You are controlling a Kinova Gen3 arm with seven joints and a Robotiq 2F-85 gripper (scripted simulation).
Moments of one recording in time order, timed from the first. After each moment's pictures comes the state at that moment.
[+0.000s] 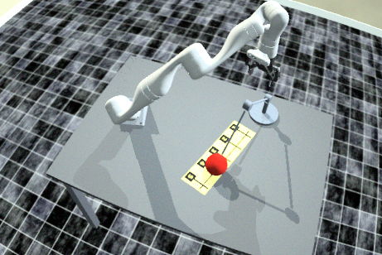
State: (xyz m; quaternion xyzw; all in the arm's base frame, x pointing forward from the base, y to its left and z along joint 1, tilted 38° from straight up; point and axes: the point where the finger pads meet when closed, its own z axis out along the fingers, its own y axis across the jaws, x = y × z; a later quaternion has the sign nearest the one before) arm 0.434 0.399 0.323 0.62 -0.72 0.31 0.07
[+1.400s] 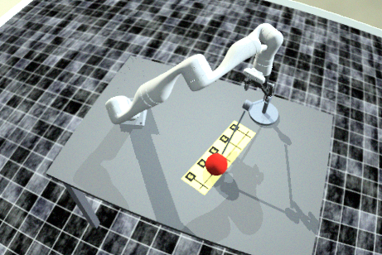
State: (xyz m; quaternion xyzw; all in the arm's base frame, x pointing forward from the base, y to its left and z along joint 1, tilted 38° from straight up) arm 0.459 0.355 0.220 0.63 -0.71 0.31 0.08
